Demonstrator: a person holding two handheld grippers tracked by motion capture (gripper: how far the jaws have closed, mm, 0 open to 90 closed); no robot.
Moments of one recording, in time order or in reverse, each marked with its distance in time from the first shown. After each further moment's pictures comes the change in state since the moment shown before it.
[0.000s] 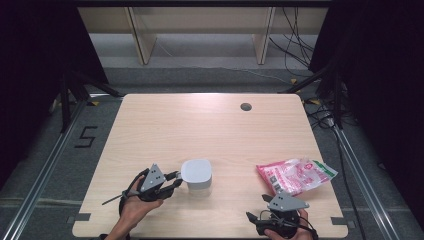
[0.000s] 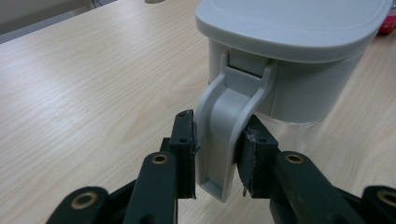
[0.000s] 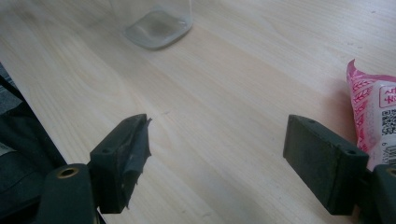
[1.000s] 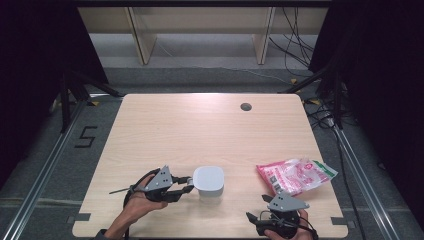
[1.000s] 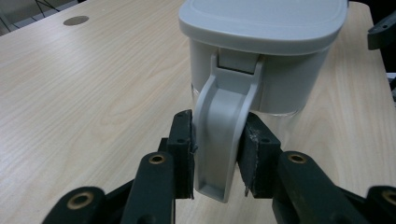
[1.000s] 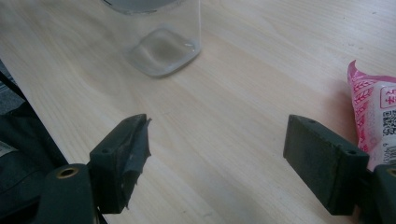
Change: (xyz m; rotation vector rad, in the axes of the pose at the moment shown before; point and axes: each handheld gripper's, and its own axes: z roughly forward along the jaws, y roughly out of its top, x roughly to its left) left arm -0.005 0.005 0.015 -0.044 -0.275 0.074; right arm 0.000 0.000 0.000 -0.001 -0.001 -0.002
